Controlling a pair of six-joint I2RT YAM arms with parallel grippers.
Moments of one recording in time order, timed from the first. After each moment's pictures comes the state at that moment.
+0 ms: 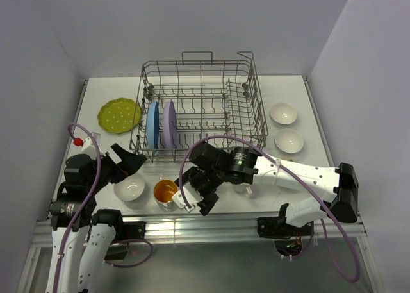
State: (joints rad) left arm -0.07 0.39 0.72 -0.79 0.34 -0.70; right arm 1.20 1.36 1.23 -0.80 -0.51 -1.05
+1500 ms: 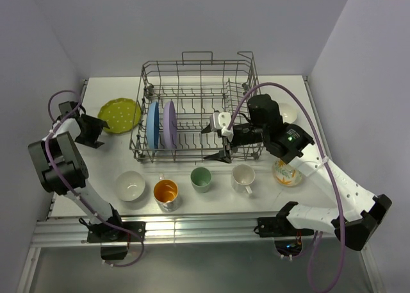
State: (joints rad) left arm 0.39 1.74 1.12 -0.44 0.15 -0.89; right arm 0.69 1.13 1.24 -0.55 -0.80 -0.62
